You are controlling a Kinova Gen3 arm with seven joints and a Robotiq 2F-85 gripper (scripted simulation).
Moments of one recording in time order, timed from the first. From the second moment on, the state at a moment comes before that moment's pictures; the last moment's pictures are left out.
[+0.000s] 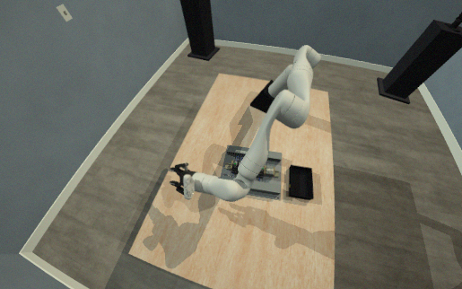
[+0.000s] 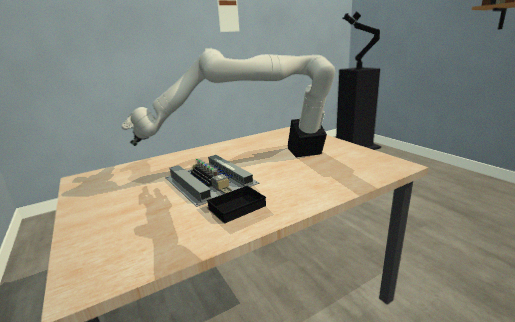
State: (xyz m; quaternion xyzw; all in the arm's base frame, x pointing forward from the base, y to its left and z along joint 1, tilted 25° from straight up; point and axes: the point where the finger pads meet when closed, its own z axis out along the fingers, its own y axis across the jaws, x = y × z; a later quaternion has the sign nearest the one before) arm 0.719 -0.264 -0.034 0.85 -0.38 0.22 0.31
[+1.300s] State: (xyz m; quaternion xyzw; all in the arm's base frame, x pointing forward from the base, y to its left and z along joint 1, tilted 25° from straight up) arm 0.718 -0.262 -0.032 0.84 -0.39 0.22 0.30
